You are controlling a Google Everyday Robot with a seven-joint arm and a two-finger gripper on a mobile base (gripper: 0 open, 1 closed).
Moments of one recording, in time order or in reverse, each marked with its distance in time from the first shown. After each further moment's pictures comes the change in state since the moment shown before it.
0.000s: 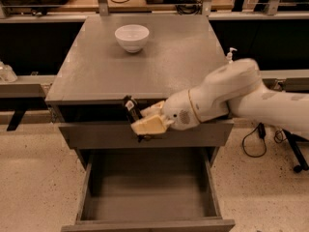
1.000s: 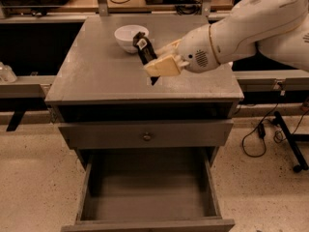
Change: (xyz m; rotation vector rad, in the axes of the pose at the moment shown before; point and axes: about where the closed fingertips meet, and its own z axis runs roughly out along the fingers) arm 0.124 0.023 -0.090 -0.236 0.020 -0.219
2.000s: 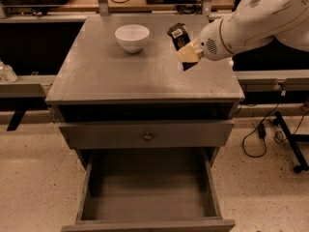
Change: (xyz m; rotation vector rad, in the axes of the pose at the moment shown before) arm -0.037 0.104 -0.051 -0.446 -0.164 0.168
